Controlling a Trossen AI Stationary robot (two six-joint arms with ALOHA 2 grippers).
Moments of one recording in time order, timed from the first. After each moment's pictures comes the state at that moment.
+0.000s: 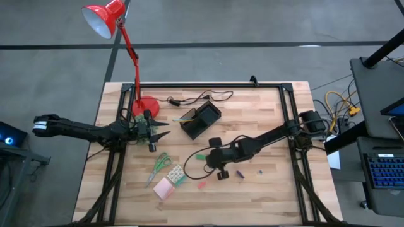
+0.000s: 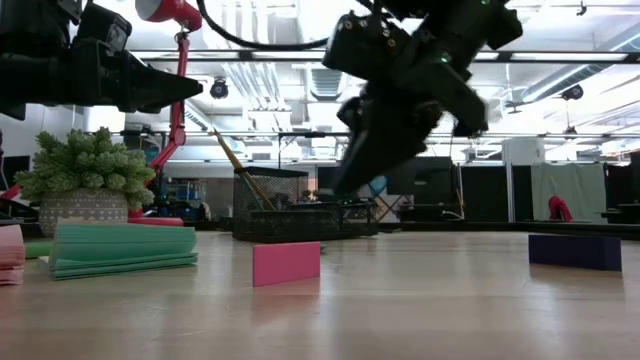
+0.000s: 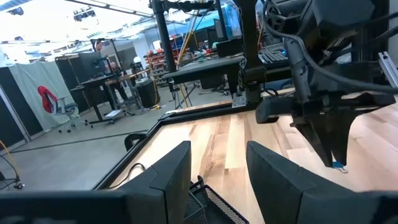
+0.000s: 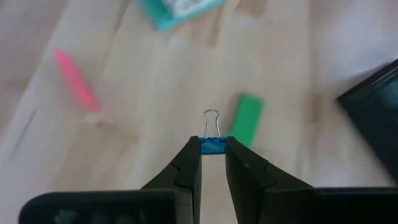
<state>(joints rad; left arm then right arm) -0.01 0.65 0.04 0.70 -0.19 0.24 0.26 1.85 1.15 -0.21 0.15 -0.07</state>
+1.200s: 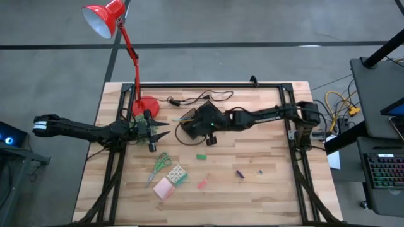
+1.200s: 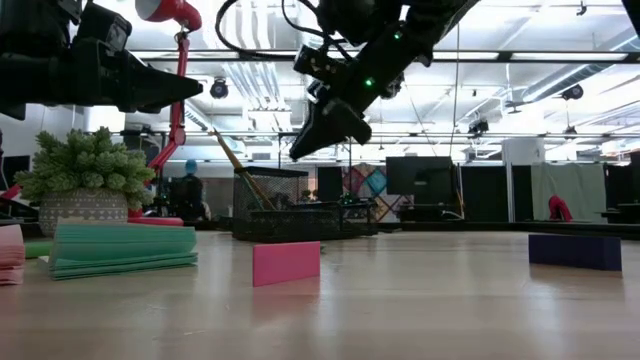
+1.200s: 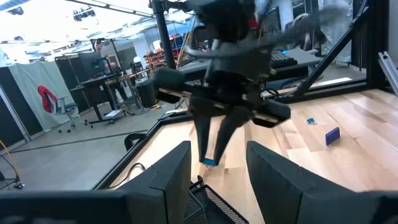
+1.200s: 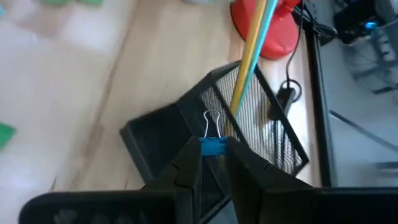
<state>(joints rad) -0.01 0.65 0.04 0.69 -0.19 0.24 -0.06 1.86 1.28 -0.15 0.18 -0.52</state>
